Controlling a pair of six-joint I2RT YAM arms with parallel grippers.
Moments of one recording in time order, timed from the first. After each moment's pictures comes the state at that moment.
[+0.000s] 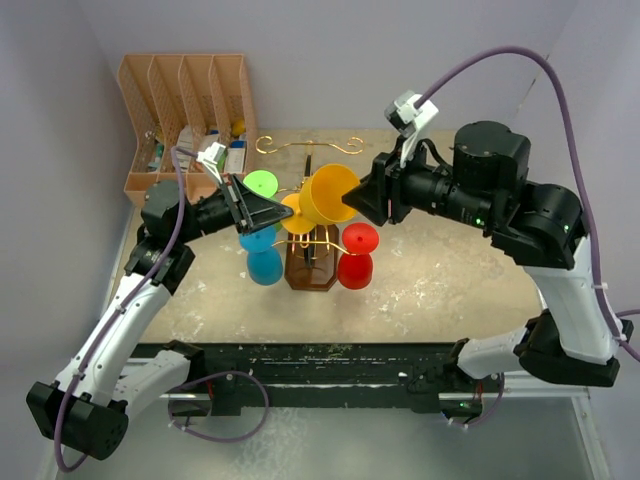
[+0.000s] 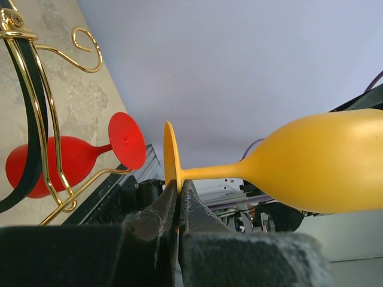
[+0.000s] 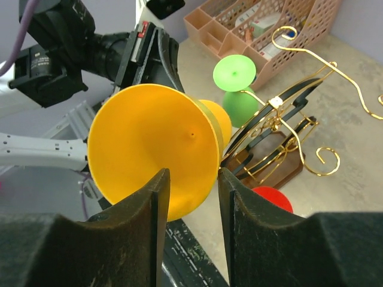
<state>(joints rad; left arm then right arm) -0.32 0.95 0.94 0.04 0.77 -1.20 0.92 1.35 2.18 -1.08 -0.01 0.19</state>
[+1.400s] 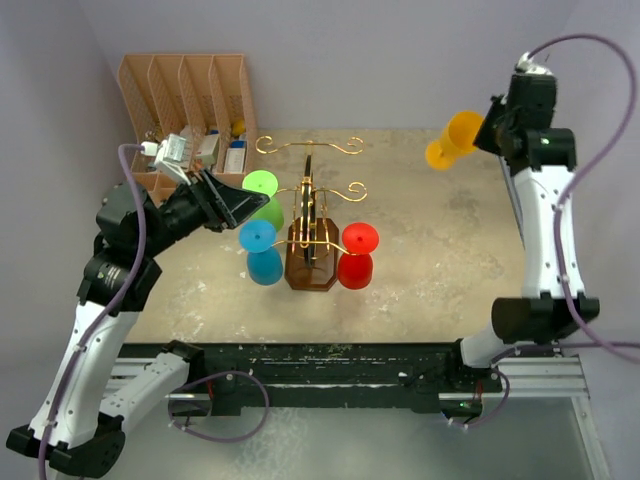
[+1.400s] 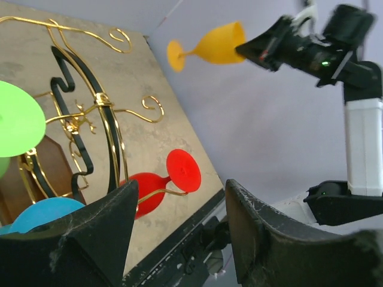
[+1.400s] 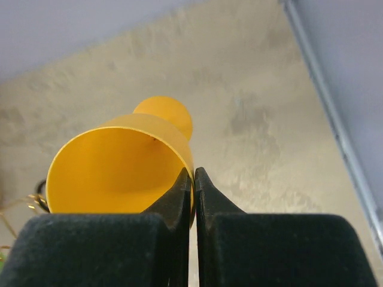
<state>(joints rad) -0.32 0.85 1.19 -0.38 0.48 -0.80 0.01 1.50 2.02 -0.97 0.21 0.28</state>
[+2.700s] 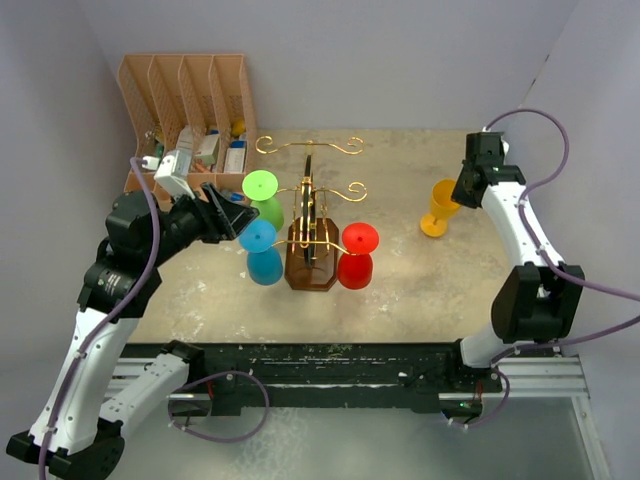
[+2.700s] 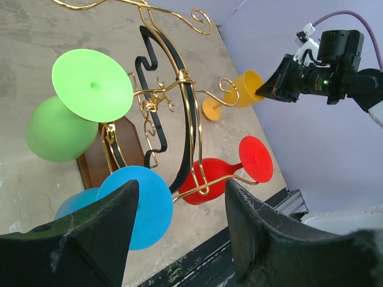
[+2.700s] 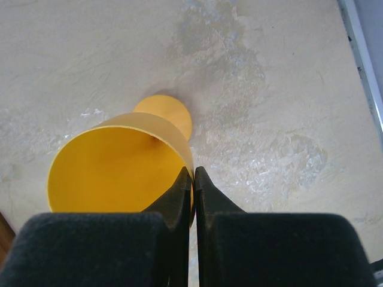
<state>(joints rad) -0.32 0.80 1.16 -0.57 0.30 -0.59 -0.01 1.53 1.38 -0.76 0.30 0.35</state>
